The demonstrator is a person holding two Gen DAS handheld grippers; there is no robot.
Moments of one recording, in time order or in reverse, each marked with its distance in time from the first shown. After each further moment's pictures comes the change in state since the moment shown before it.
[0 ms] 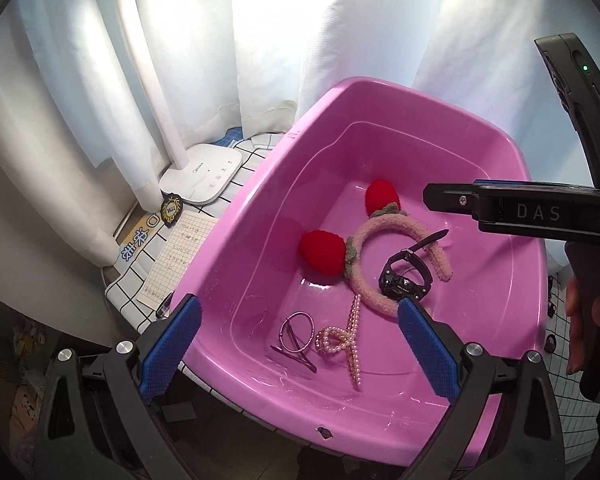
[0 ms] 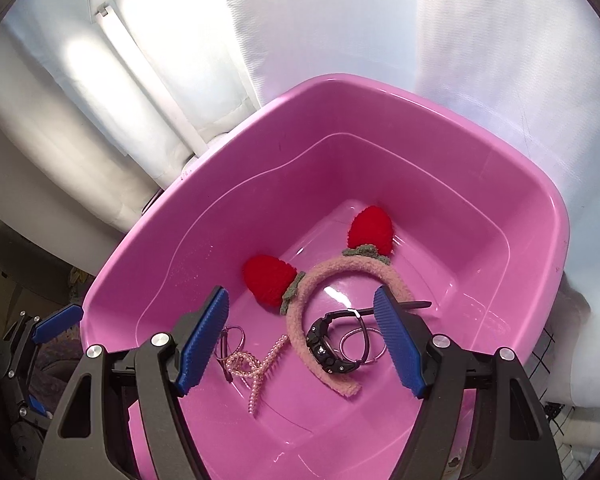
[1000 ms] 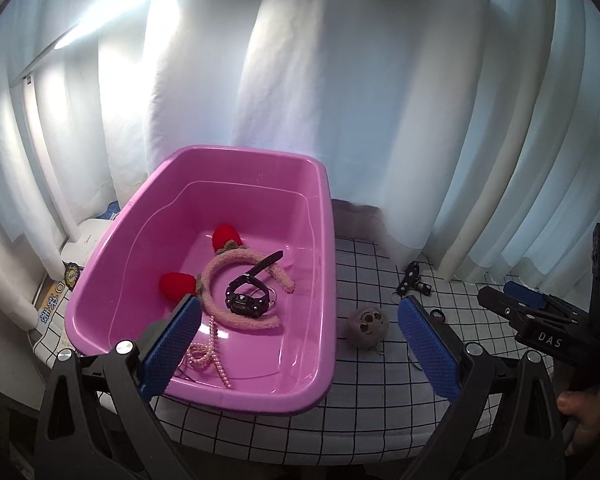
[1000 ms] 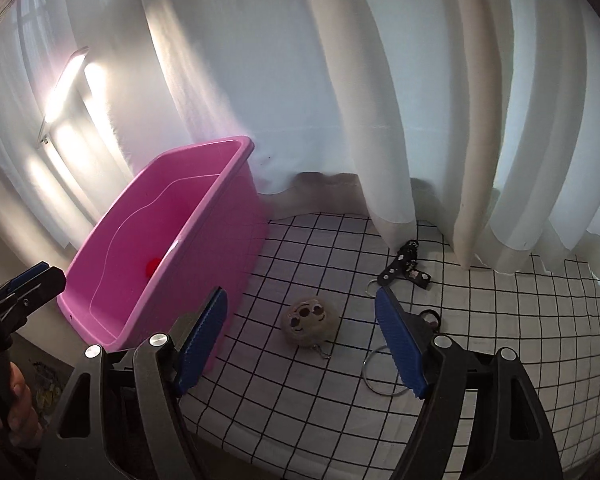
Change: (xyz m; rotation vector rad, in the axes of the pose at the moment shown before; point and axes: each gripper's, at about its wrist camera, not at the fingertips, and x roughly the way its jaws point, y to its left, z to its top) left arm -0.094 -0.090 -0.047 0.213 -0.226 -0.400; right arm -0.189 -0.077 -0.261 0.447 -0.369 -0.367
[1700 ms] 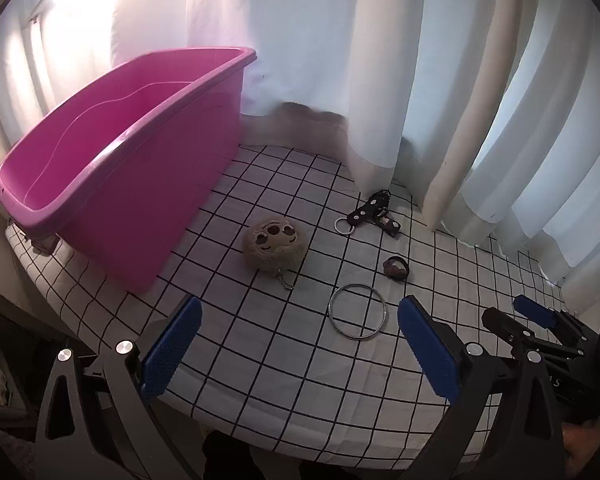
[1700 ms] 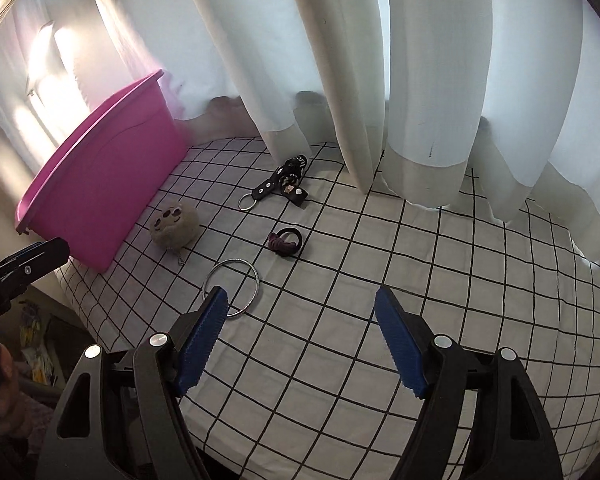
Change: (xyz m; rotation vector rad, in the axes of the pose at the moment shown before) left arm 0.091 -0.173 -0.085 -0.184 0.161 0.201; right arm 0.046 -0.175 -0.048 -0.185 0.180 0.105
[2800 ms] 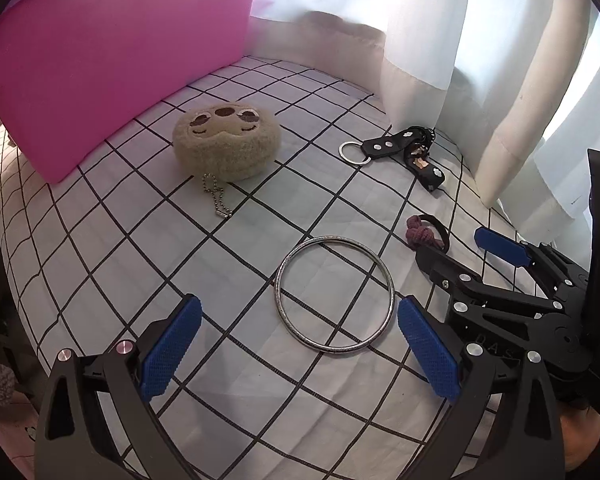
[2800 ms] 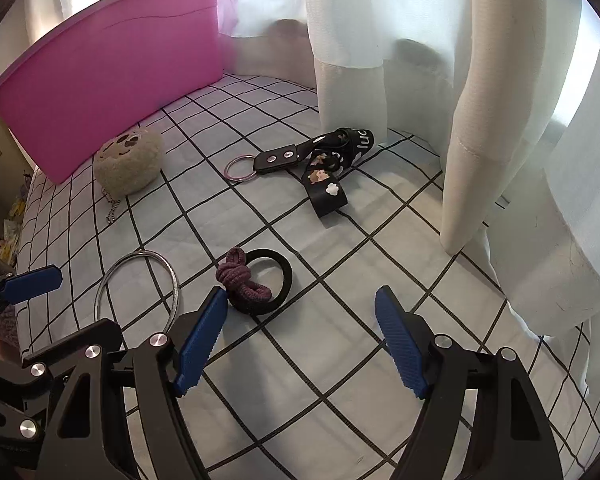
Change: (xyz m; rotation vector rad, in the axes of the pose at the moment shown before) left arm 0.131 -0.051 -0.052 -0.214 0.057 0.102; right arm 0.152 -0.008 0.038 -0.396 0.024 0.082
